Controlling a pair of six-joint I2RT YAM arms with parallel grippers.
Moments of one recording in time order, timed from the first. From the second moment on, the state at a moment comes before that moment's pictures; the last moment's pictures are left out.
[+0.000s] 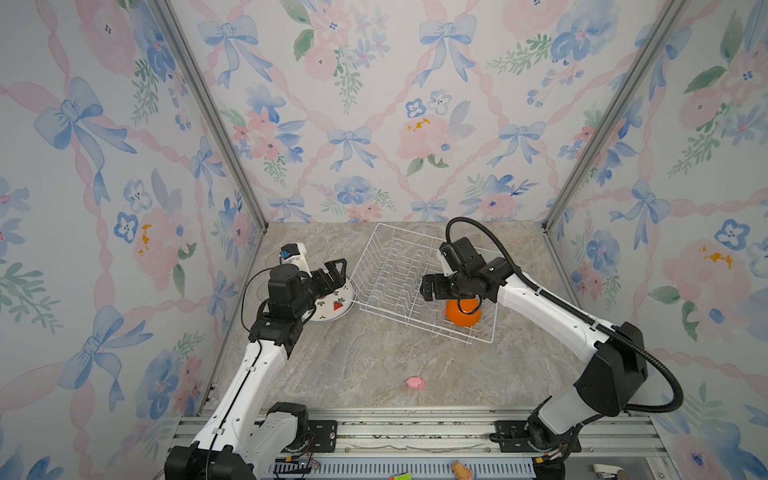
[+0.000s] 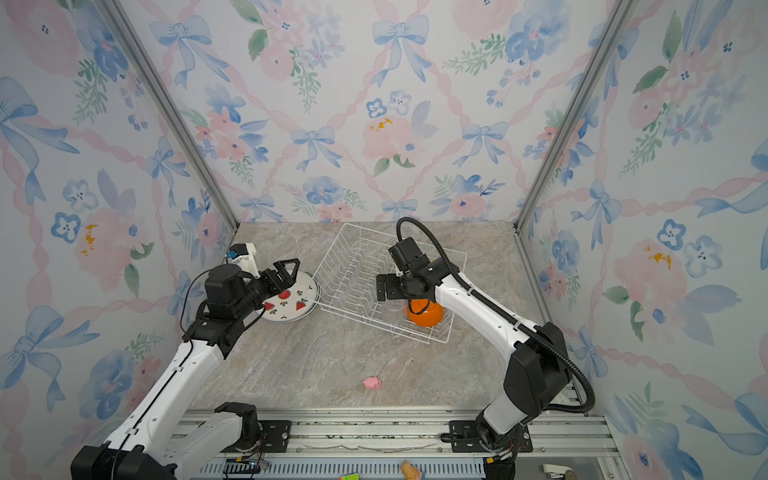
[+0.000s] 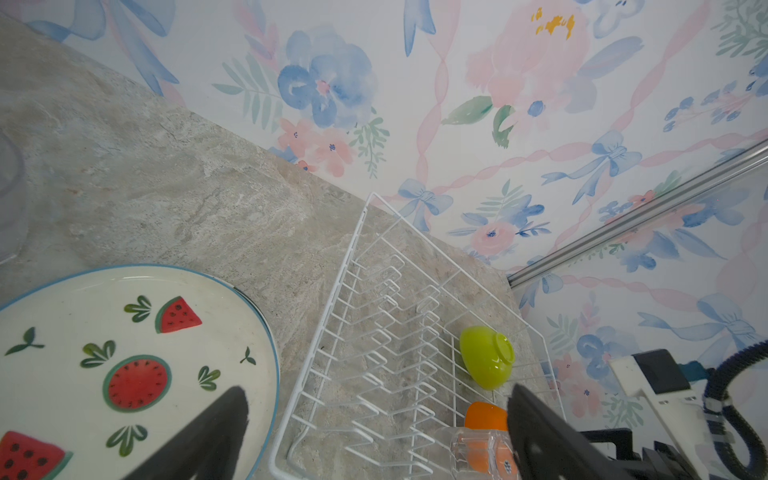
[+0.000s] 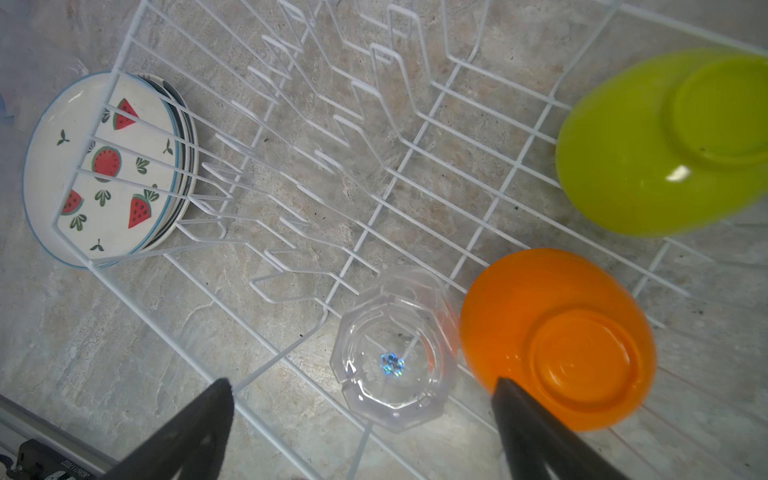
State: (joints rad) left arm -0.12 0.98 0.74 -0.07 0.22 -0.62; right arm 0.65 1.61 1.40 -0.81 0.01 0.46
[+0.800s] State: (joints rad) left arm -0.16 1.06 0.71 0.02 0.21 -0.66; right arm 0.72 1.79 1.45 -0.90 0.14 0.44
